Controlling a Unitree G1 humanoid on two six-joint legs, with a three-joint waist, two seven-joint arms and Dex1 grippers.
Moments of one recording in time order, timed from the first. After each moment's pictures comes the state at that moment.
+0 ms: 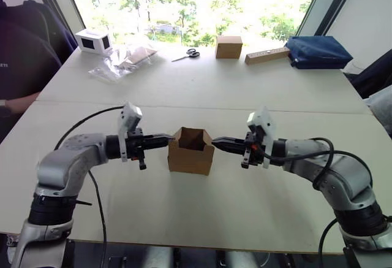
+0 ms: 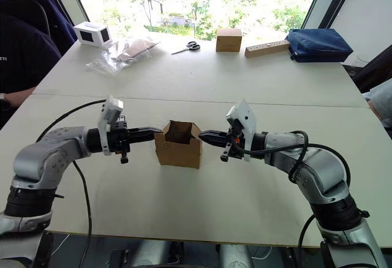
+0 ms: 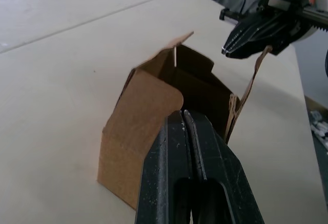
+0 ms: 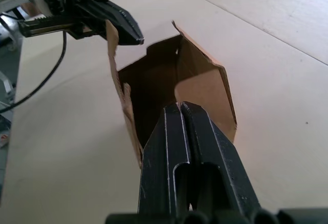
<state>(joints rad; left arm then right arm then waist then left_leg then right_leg) -0.41 0.63 0.04 -0.16 -0.56 0.78 -1.08 -0.39 -0.67 0.12 -0.39 0.70 0.78 0.71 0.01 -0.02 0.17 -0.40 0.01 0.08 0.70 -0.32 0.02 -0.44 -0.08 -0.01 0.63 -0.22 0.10</state>
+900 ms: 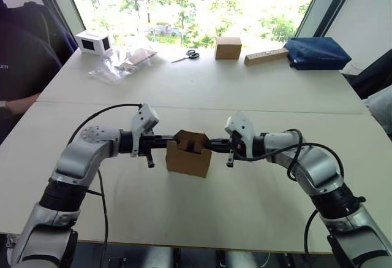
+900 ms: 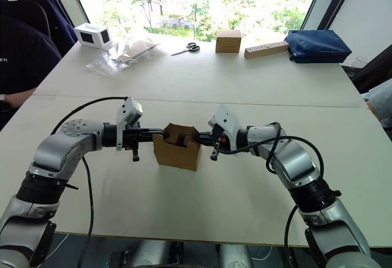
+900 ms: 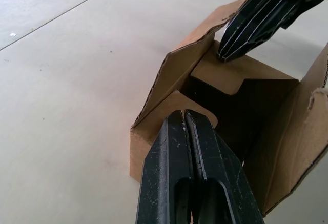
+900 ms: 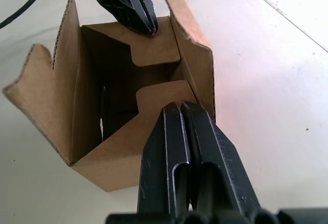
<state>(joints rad) -0.50 0.65 -0.10 -0.09 -0.43 0.69 -1.05 -0.52 -0.59 0.28 -0.21 0.40 0.67 0.83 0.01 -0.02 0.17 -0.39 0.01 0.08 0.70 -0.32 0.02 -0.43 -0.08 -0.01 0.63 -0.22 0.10</state>
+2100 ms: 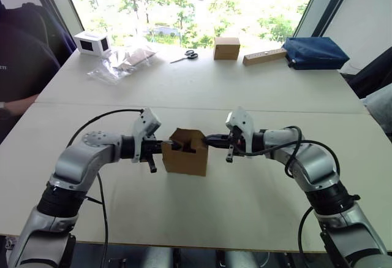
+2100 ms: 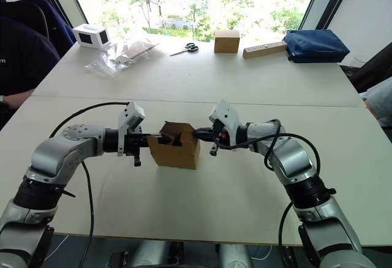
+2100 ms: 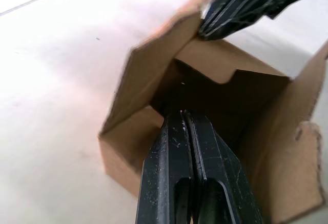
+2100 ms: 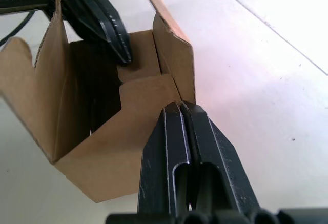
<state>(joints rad) -0.49 0.65 -0.09 -0.14 -0.50 0.81 -0.98 -0.54 -0.55 0.21 -0.18 0.39 0.65 0.87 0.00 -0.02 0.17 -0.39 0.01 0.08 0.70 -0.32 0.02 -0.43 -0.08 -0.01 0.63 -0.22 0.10</state>
